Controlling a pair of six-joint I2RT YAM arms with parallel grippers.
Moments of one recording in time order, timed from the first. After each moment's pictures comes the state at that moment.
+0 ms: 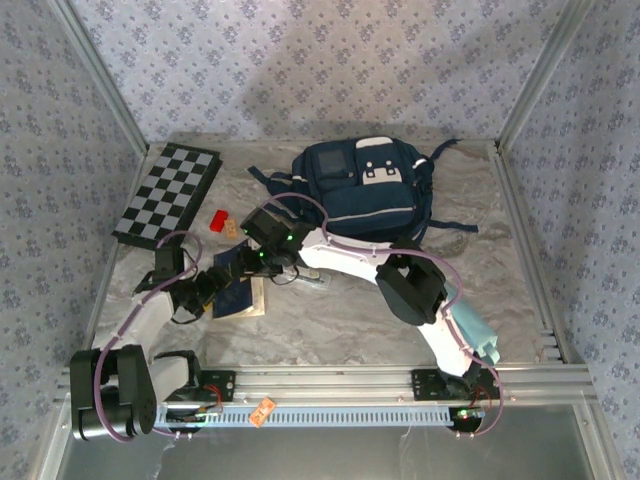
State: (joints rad) left arm 0.06 1.08 0.43 -0.47 0.37 -0.72; right arm 1.01 2.14 1.72 -0.46 -0.29 0.84
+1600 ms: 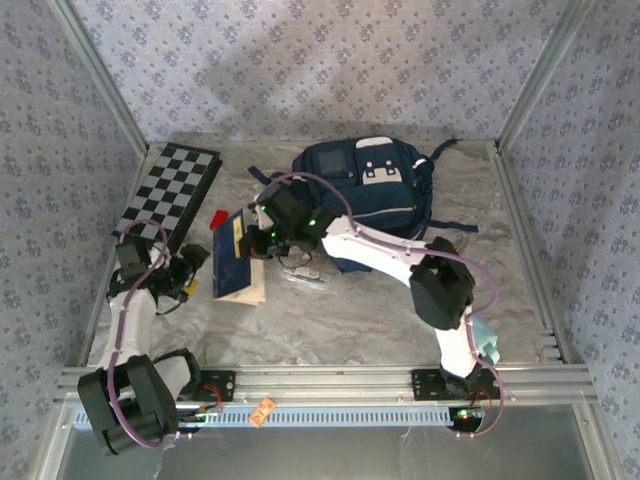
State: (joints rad) left arm 0.34 1.01 0.55 -0.53 0.62 -0.72; right arm 0.94 1.95 1.67 -0.40 -0.43 0.81
